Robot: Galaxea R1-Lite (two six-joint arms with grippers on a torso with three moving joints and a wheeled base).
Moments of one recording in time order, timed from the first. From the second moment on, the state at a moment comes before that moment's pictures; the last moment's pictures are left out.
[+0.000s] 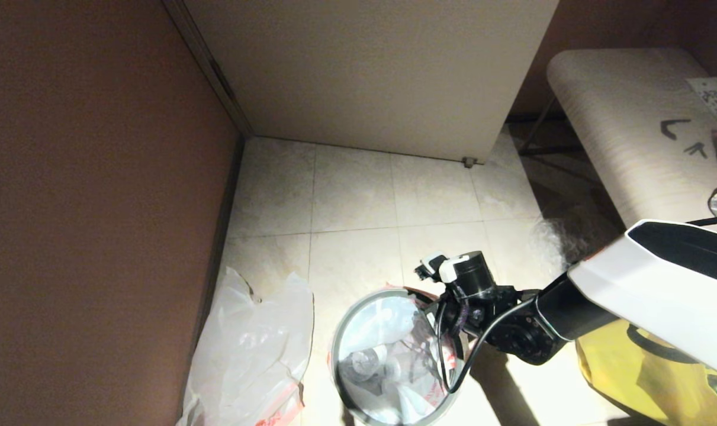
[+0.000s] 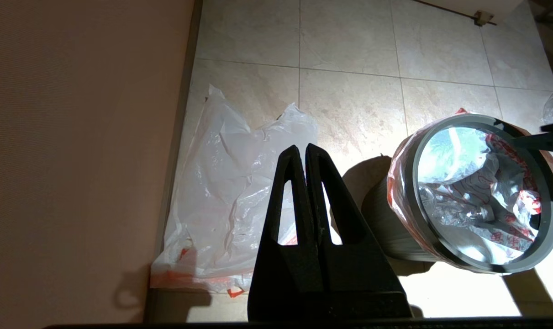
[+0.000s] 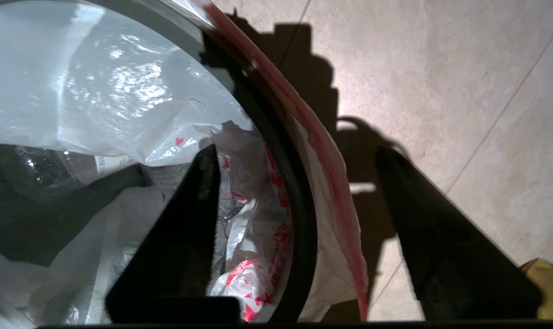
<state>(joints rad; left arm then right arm) 0.00 0.00 0.00 -0.01 0.06 -0.13 0.59 2.25 -1.13 -0.51 -0.24 -0.10</state>
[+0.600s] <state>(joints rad) 0.00 0.00 0.00 -0.01 0.06 -0.13 0.59 2.28 -1.14 -0.52 -0.28 -0.13</state>
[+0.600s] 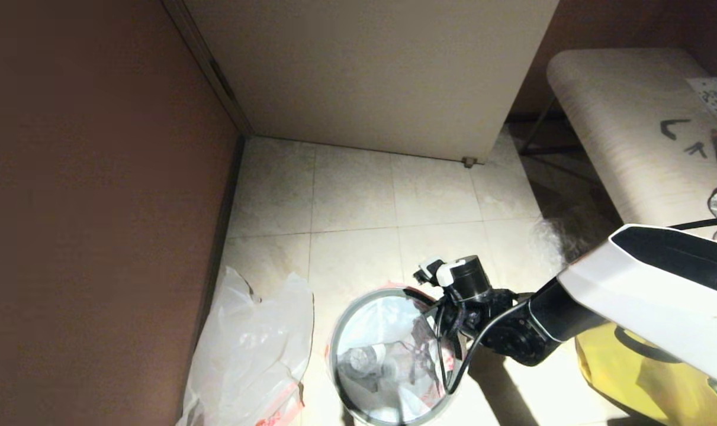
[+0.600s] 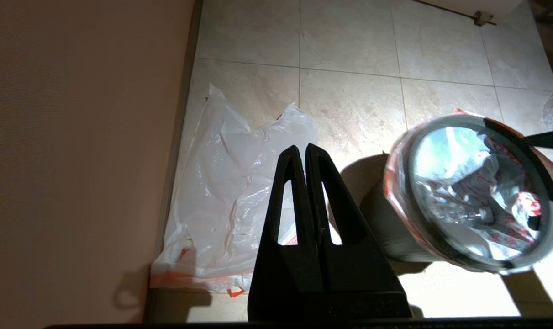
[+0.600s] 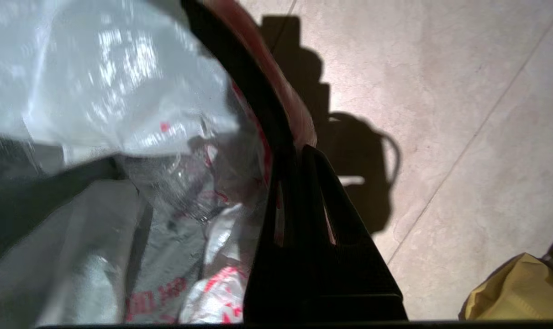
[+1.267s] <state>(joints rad) 0.00 0.00 0.00 -0.01 0.06 -0.13 0.63 2.16 -1.01 -0.52 -0.28 -0.12</state>
